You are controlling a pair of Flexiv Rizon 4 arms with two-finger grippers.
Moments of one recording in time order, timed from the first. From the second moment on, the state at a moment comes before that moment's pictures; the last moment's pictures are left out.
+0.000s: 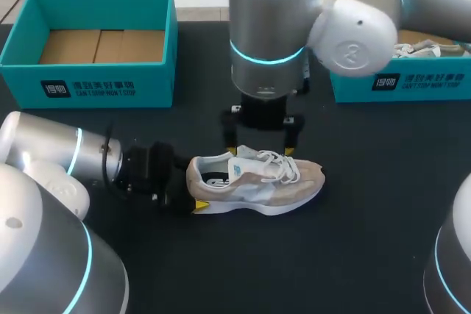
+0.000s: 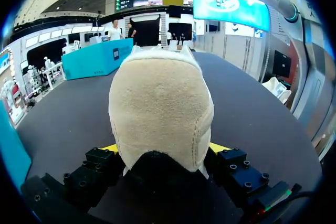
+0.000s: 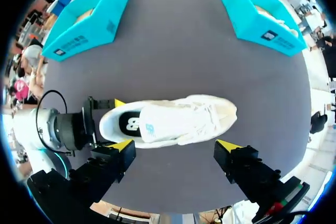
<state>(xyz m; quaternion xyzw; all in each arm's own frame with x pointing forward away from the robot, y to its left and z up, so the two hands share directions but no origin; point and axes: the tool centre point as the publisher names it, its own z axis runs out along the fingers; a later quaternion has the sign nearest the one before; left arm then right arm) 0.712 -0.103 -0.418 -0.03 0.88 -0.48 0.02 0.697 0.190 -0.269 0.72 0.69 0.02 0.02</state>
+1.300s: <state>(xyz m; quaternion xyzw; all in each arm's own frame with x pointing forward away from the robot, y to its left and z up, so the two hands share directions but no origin) 0.712 -0.103 -0.418 -0.03 0.88 -0.48 0.02 0.707 0.207 -0.312 0.74 0.67 -0.05 0.05</state>
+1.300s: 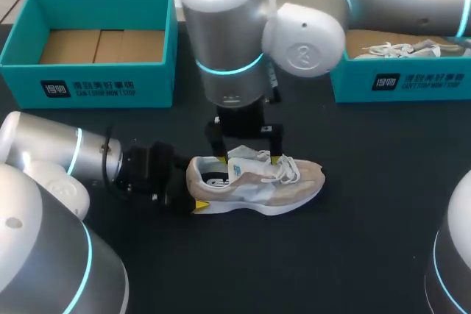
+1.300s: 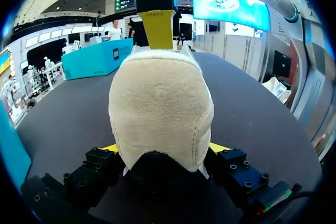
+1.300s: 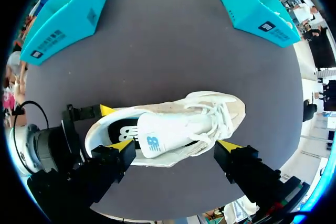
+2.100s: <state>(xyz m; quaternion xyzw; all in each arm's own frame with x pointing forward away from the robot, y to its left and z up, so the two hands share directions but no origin) 0.712 -0.103 -0.418 -0.03 0.88 -0.48 0.02 0.706 0.209 -0.348 0.71 0.69 -0.11 0.10</state>
